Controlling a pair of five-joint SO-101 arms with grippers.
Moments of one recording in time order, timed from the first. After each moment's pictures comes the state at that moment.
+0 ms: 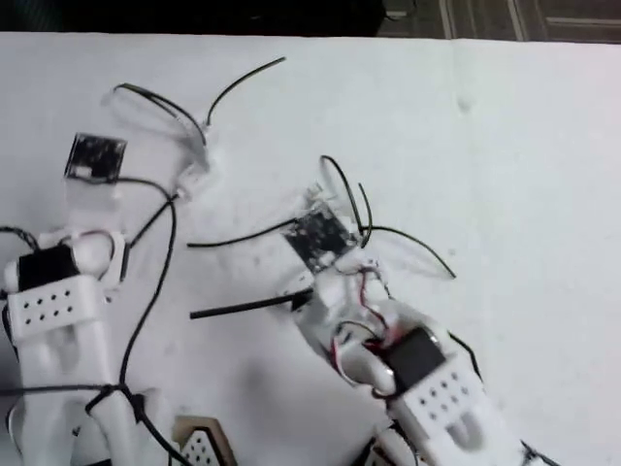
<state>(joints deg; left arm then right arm) -25.0 -38.7 48.0 63.0 -23.6 -39.6 -60.6 59.6 62.3 3.6</state>
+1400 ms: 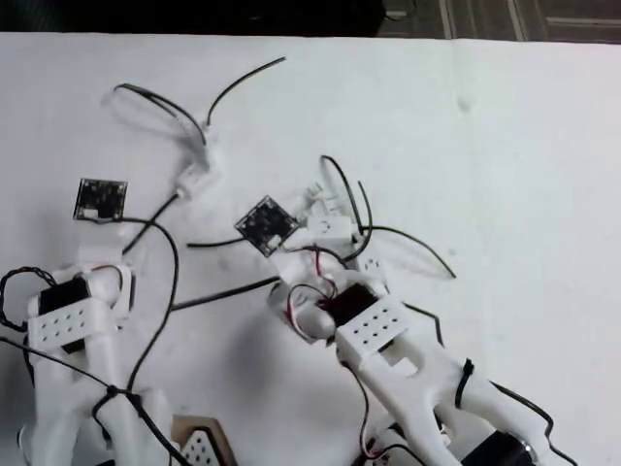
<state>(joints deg) -27.8 -39.5 65.7 49.1 -23.6 -39.6 -30.1 59.1 37.1 11.6</state>
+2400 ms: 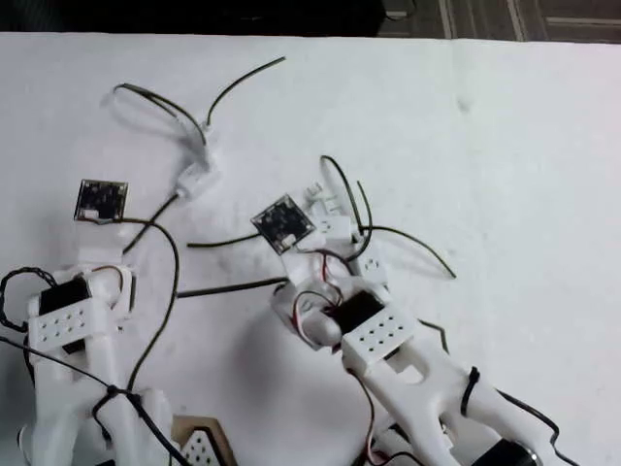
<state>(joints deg) -27.8 -39.5 65.7 49.1 -23.6 -39.4 -30.9 63.5 36.1 4.4</state>
